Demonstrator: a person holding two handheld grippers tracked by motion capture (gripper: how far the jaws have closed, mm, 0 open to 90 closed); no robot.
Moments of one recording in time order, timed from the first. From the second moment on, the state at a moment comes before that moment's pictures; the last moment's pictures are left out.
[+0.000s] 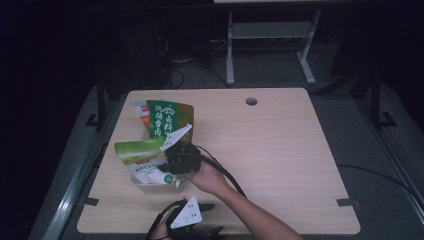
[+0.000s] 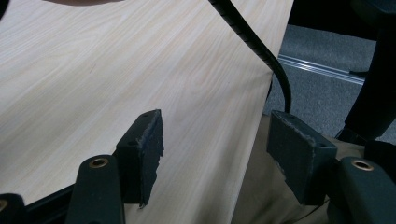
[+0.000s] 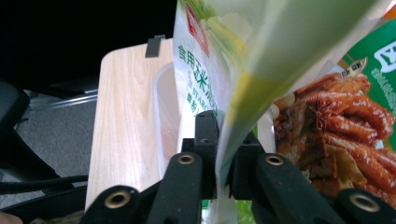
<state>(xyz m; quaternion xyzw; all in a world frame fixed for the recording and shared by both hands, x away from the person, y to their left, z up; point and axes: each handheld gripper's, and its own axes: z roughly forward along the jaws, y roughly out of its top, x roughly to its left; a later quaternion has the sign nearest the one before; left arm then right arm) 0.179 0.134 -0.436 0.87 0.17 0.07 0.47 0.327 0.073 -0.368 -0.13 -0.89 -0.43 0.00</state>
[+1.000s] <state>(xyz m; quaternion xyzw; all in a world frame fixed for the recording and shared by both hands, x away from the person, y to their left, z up) 0.184 0.133 -0.439 0.87 0.17 0.08 0.46 0.336 0.049 -0.382 -0.15 -0.89 -0.43 0.03</state>
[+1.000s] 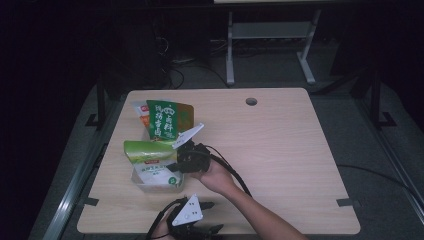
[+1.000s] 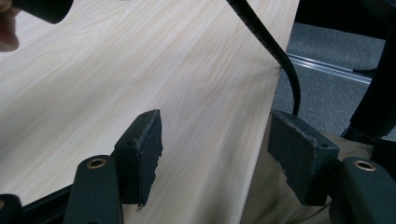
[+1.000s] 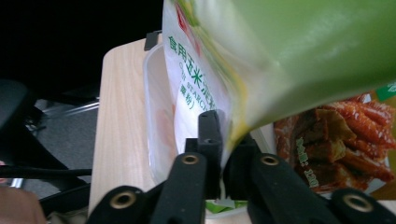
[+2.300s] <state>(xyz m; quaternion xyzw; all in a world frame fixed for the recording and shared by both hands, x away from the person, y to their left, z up) 0.210 0.132 -0.431 0.86 0.20 0.09 0.46 0.346 -0.086 -0.373 -0.24 -0.86 -0.45 0.01</state>
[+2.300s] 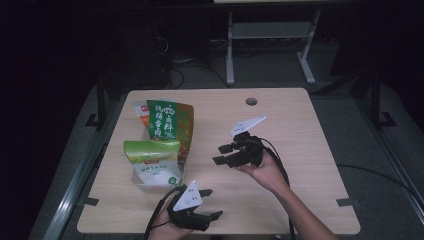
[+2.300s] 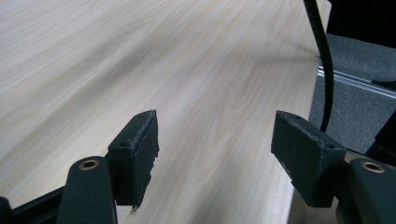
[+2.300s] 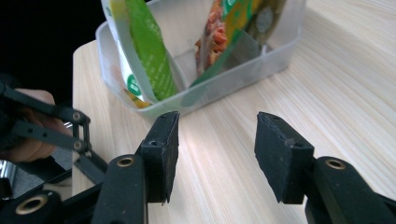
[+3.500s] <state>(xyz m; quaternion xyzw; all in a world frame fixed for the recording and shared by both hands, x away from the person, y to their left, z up) 0.244 0.131 -0.429 0.86 0.23 0.11 0.44 0.342 -0.158 -0.374 -0.29 -0.86 -0.42 -0.02</state>
